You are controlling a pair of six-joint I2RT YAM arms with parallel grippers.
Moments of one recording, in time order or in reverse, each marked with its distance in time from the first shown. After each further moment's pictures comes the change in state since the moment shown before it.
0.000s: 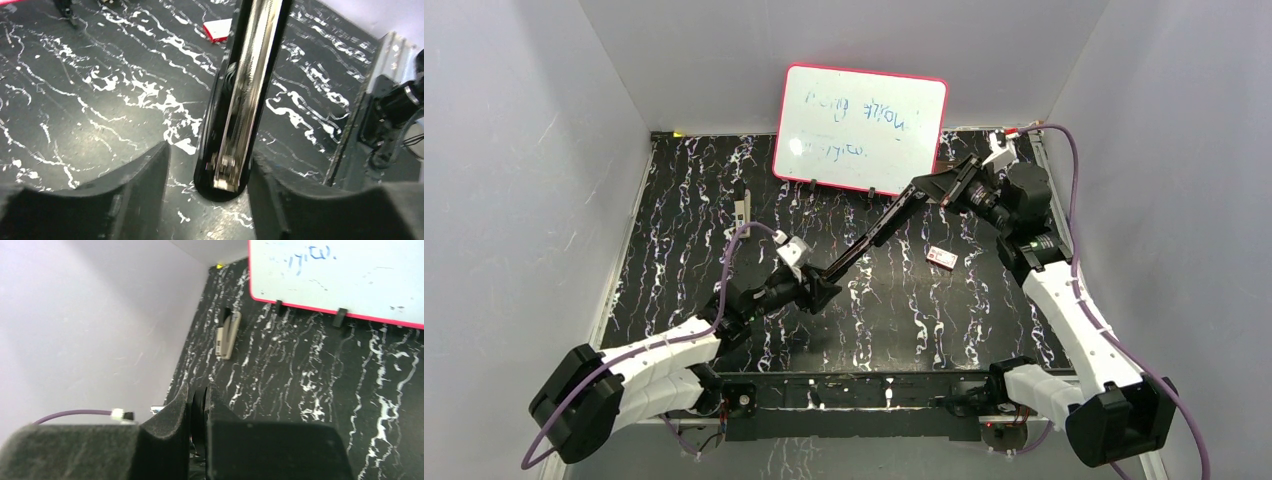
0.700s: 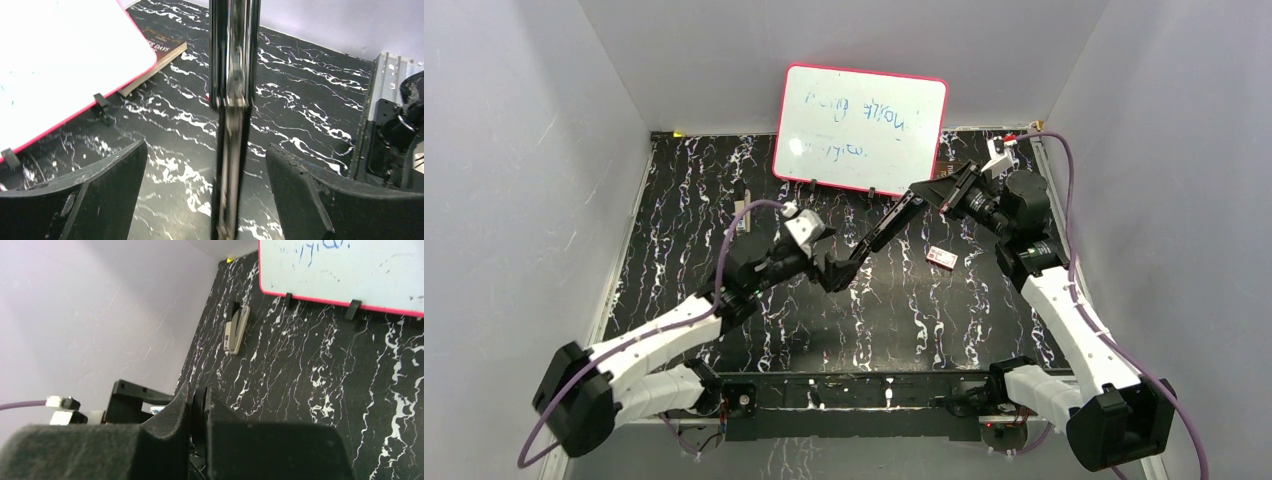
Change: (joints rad) left arm 0.001 -0.015 0.230 -0.135 0.014 0.152; right arm 0.002 -0.036 -0.042 0.064 -0.033 0.037
